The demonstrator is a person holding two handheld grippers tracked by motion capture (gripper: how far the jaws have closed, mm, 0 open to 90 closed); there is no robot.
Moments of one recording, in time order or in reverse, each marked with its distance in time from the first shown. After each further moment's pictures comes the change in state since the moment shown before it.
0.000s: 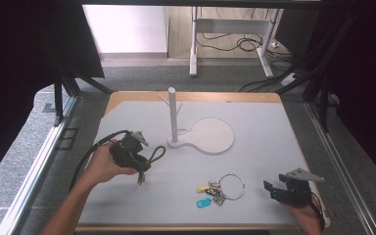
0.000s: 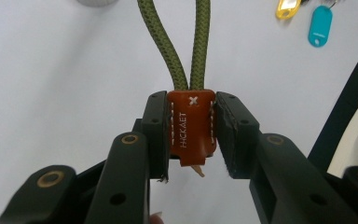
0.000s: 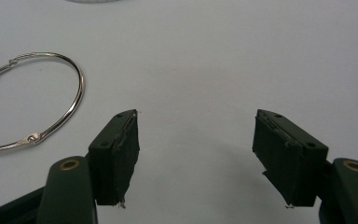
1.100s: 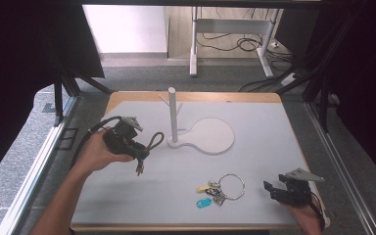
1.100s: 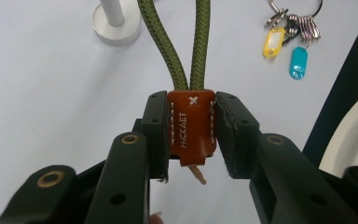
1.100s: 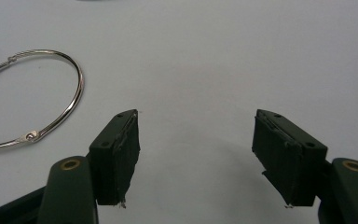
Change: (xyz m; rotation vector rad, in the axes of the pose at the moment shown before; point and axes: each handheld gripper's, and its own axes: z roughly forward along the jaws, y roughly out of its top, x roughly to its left) left arm 0.014 0.013 -0.035 -0.089 -0.020 -0.017; right arm 0.000 -0.001 0.001 0.006 0.003 -0.002
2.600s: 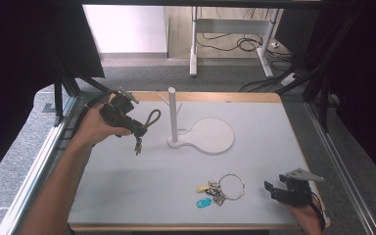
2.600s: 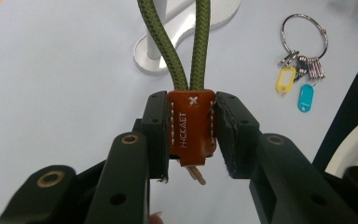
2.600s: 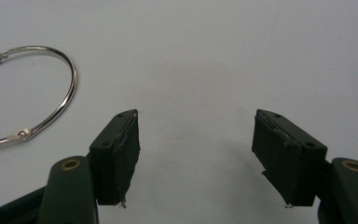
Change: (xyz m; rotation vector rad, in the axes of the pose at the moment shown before) left arm 0.043 0.037 -0.028 -0.019 -0.006 -0.060; right arm -0.002 -0.001 0.001 0.011 -0.009 0.000
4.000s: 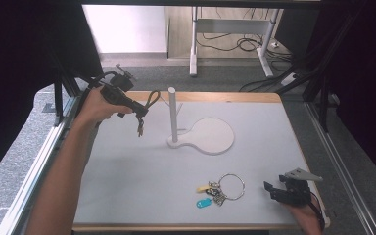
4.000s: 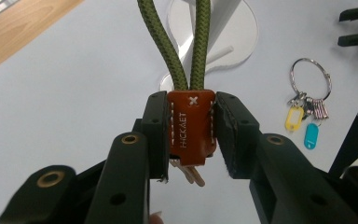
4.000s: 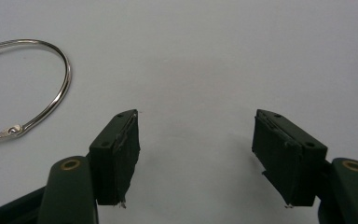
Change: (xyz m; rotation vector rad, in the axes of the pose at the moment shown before) left arm 0.039 0.034 -0.011 -0.054 -0.007 -0.068; right arm 0.000 -0.002 0.003 0.014 -0.008 -0.005
